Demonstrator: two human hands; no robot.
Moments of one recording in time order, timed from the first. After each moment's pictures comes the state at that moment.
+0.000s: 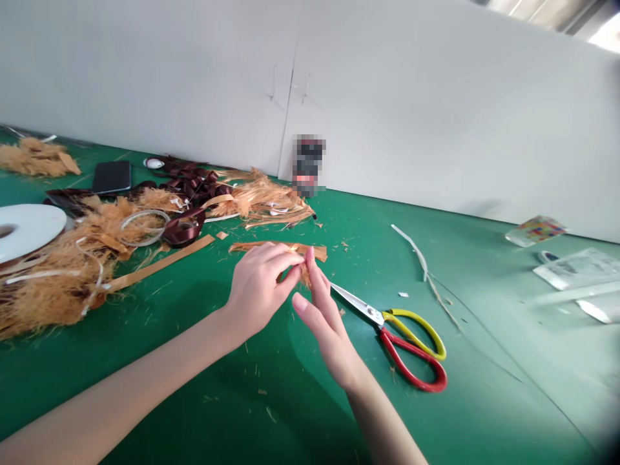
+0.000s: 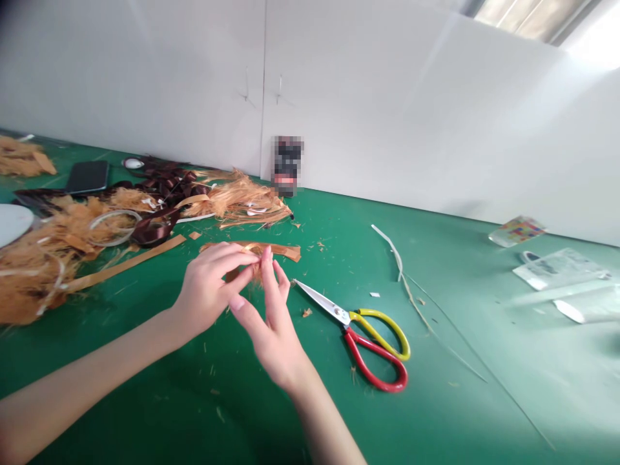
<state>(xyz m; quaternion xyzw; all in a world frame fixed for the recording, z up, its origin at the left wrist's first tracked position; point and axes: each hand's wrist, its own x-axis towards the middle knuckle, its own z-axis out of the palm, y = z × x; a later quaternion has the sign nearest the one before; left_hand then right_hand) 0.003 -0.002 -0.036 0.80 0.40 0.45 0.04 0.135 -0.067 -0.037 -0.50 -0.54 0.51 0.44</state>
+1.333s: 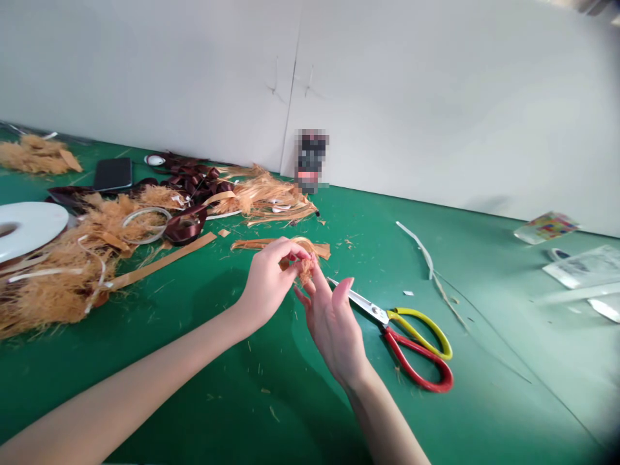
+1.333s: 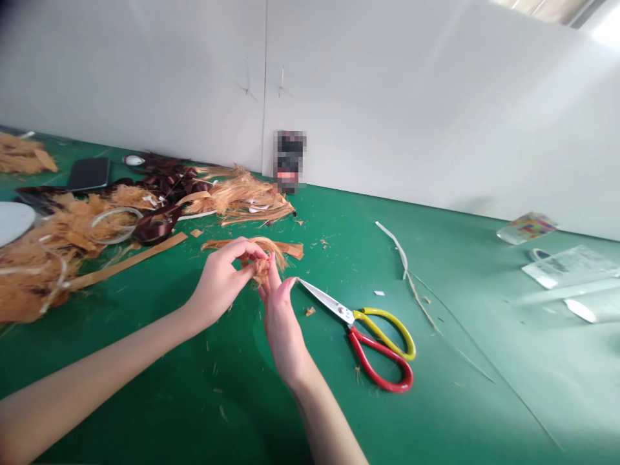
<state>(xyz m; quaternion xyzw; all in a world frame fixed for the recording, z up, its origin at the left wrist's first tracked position) 0.016 0.008 -0.044 0.70 0.43 0.49 0.29 0.131 -0.060 -0.054 -0.47 -0.56 0.47 0.49</state>
